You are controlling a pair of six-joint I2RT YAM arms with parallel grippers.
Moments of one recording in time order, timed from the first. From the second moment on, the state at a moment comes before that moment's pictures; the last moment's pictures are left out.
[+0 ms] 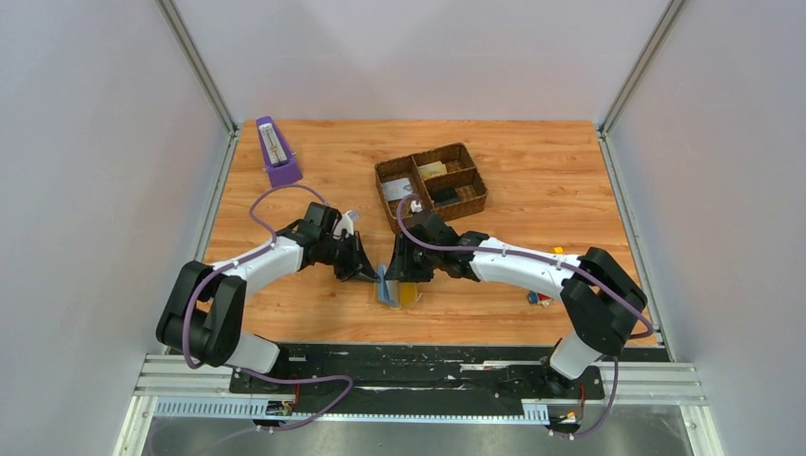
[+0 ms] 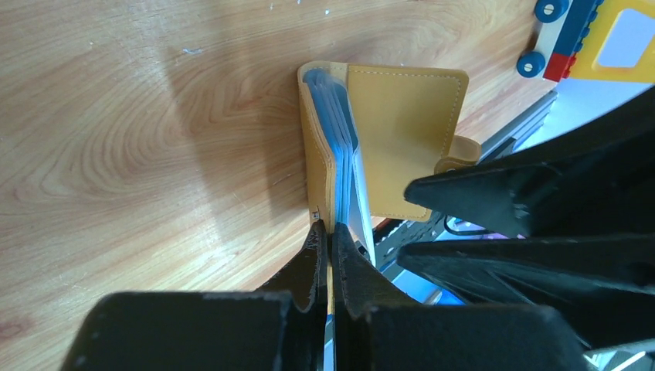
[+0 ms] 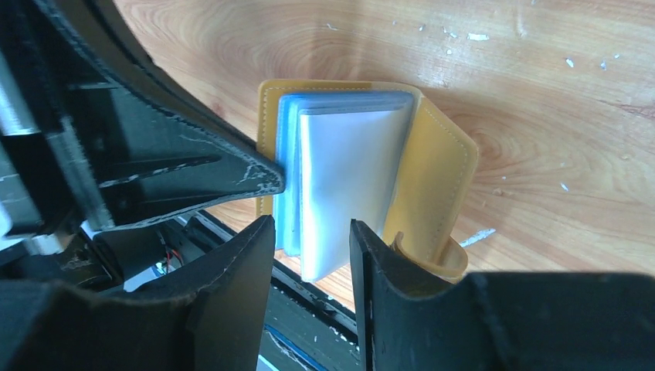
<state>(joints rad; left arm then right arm) -0.39 1.44 0.71 -0.31 0.64 -0.64 0.90 1.61 1.02 -0.24 -0.13 0.89</state>
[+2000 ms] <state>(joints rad) -0.39 1.39 0.71 -0.34 0.65 -0.64 0.92 1.64 0.99 -0.16 -0.17 0.91</state>
